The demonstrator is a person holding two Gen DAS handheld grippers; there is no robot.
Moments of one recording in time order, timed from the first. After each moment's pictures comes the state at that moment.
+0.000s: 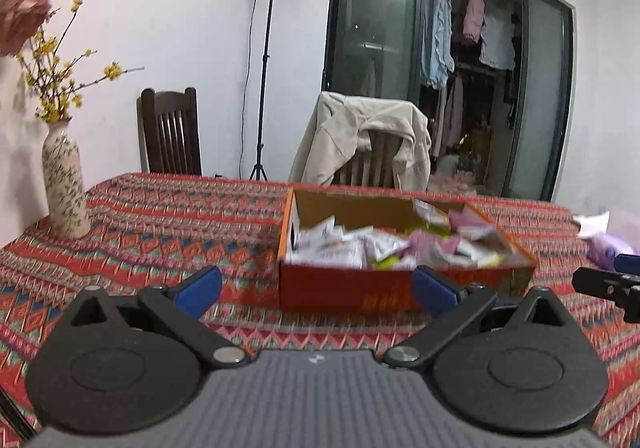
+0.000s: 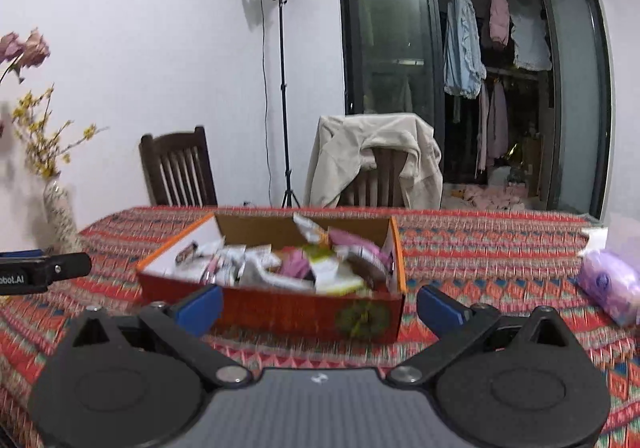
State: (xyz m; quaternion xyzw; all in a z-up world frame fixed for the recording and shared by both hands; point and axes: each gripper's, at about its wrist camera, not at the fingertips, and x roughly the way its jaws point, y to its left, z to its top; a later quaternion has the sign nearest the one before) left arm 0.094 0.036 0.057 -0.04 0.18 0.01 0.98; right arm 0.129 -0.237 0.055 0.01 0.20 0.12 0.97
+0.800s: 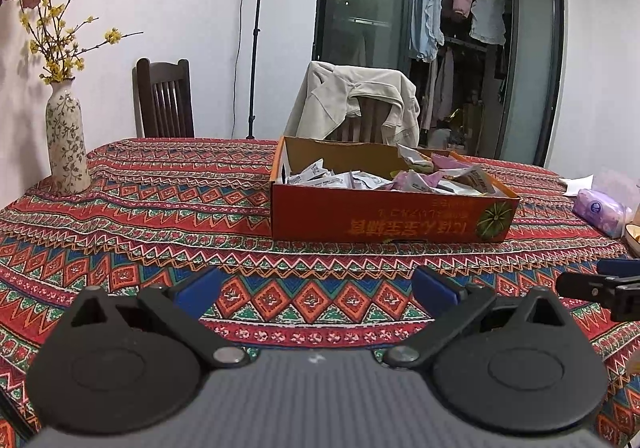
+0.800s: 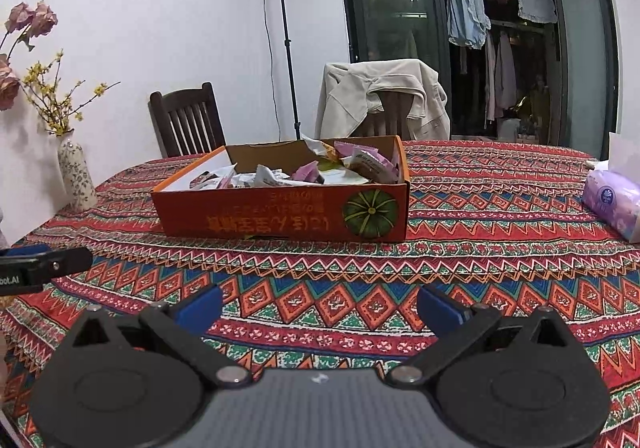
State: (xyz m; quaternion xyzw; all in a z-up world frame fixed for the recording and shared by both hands) left arm 0.054 0.028 0.020 -0.03 0.22 -0.01 0.98; right arm 0.095 -0.245 0.013 0.03 0.26 0.13 0.96
